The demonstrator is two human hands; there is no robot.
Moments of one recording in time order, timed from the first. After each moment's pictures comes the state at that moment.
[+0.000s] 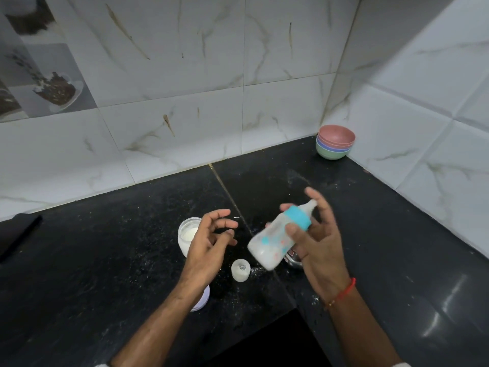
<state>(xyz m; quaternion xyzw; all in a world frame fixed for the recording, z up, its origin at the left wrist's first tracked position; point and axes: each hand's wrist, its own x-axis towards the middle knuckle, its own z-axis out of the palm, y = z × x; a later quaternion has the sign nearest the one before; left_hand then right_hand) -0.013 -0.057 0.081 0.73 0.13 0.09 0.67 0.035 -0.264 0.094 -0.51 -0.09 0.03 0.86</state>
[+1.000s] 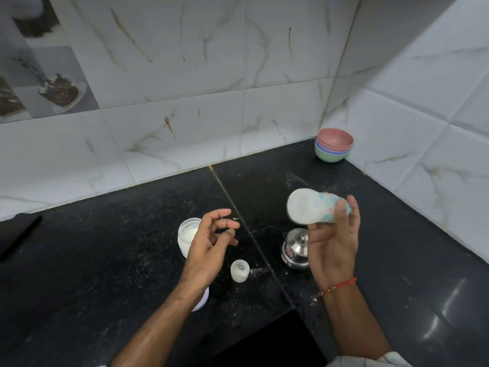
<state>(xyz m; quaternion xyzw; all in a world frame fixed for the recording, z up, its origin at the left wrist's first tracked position) -0.017 -0.060 0.084 0.72 0.12 0.10 0.68 0.044 -0.268 0.104 -0.35 0.01 -0.06 0.93</state>
